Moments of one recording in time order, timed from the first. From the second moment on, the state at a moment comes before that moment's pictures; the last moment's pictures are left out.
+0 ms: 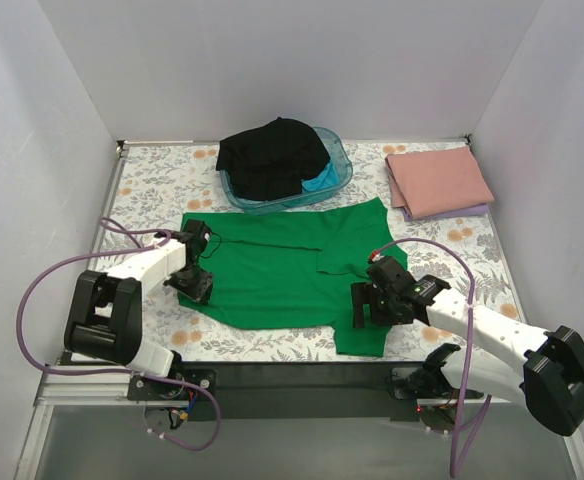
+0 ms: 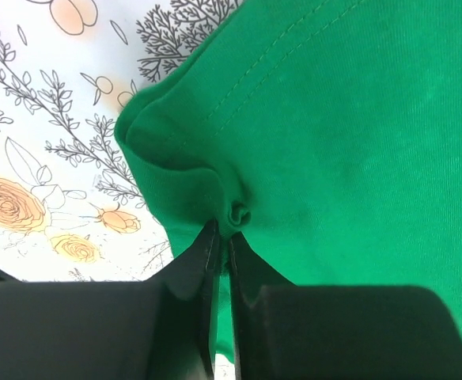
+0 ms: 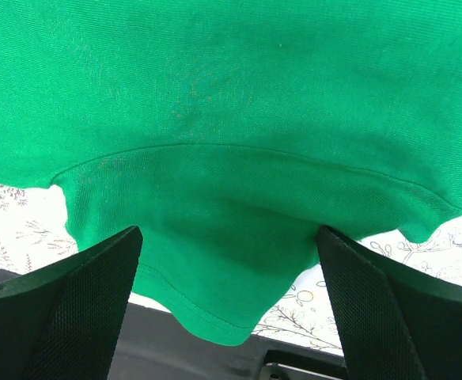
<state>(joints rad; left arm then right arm) -0.24 1.48 0.81 -0.89 -0.18 -1.30 0.72 1.06 0.52 -0.62 0.02 0.58</state>
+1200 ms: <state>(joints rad) -0.24 1.25 0.71 -1.01 -0.17 -1.25 0.70 1.09 0.52 -0.62 0.00 0.57</state>
